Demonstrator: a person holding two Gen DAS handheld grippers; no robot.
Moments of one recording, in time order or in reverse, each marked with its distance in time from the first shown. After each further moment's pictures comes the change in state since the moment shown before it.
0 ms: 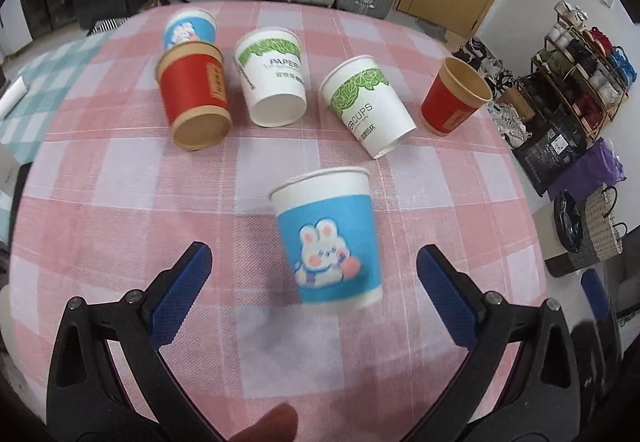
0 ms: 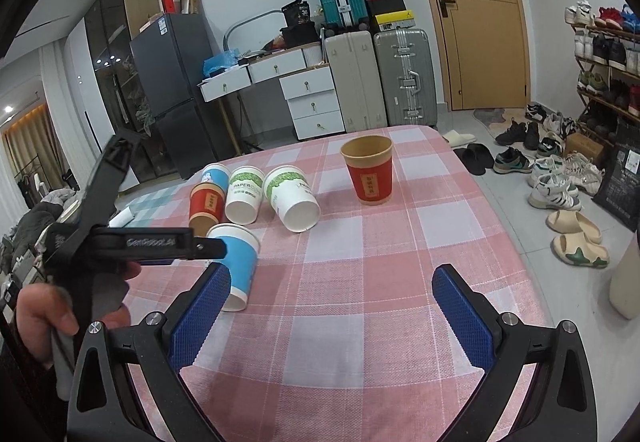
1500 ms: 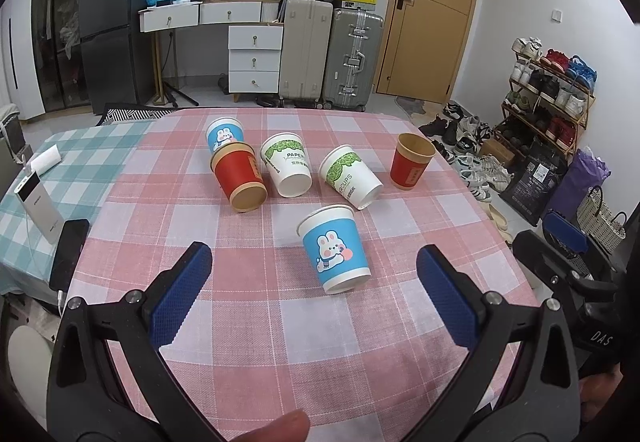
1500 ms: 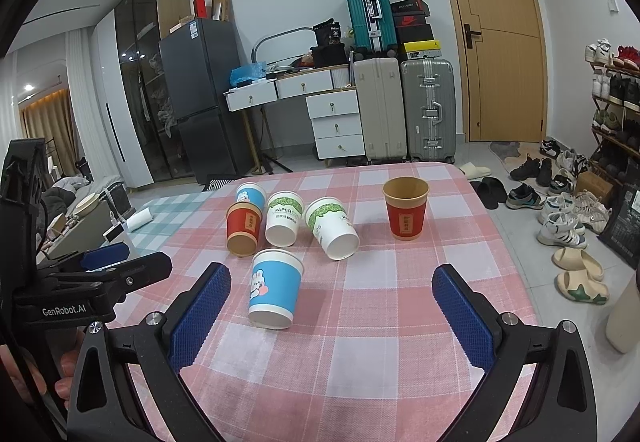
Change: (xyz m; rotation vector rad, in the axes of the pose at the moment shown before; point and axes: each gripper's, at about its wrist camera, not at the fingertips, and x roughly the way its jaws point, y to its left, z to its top) left arm -0.150 0.020 -0.078 0.118 -0.391 0.000; right arm -0.039 0.054 0.018 -0.099 -0.076 0.035
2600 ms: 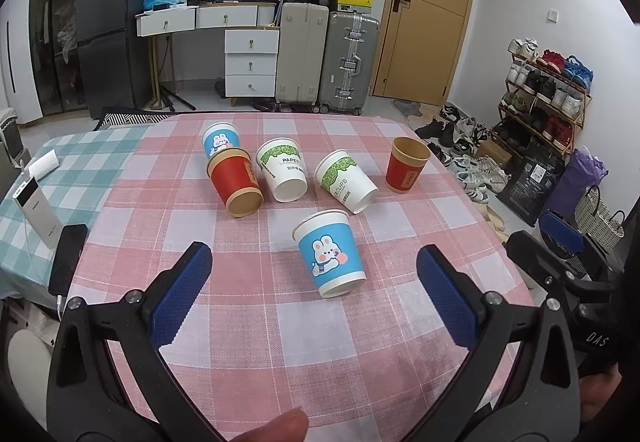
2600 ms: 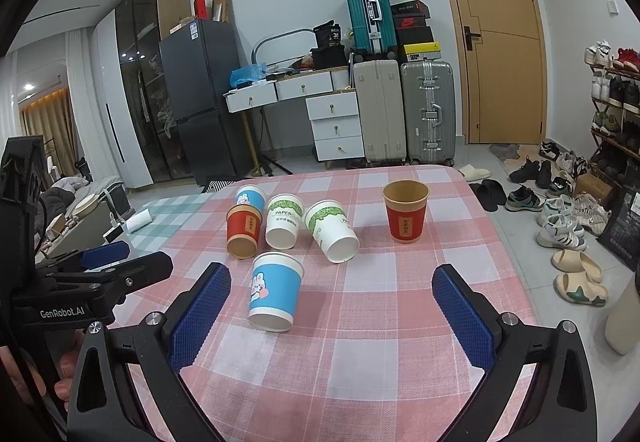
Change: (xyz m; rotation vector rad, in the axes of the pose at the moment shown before) left arm 0.000 -0.006 0.003 0.010 -0.007 -0.011; right arm -0.001 -0.001 0.001 -0.001 -0.005 -0.003
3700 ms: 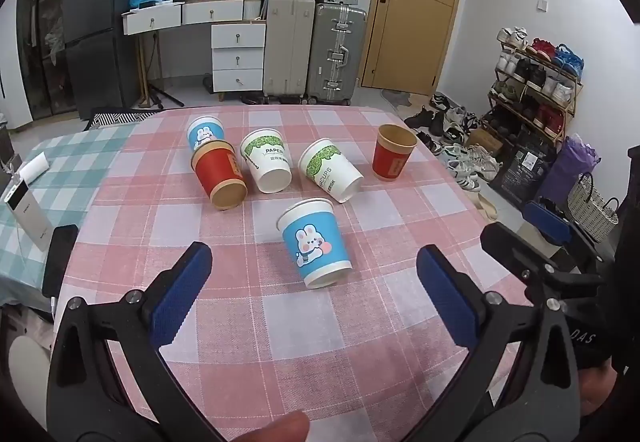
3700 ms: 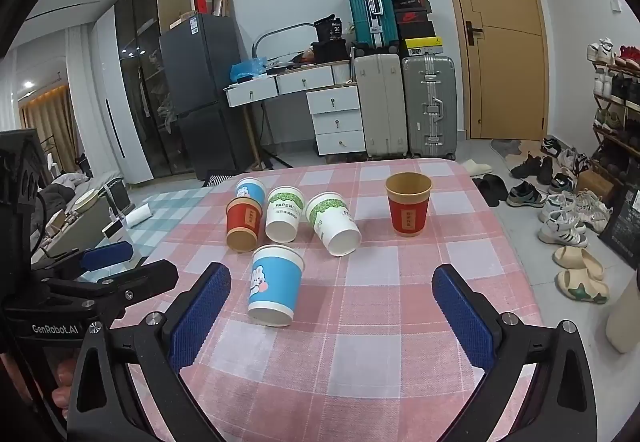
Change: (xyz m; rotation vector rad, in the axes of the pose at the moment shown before) left arm 0.006 -0.013 -0.003 0.042 0.031 -0.020; right arm 0.005 0.000 -0.003 0.001 0.023 0.006
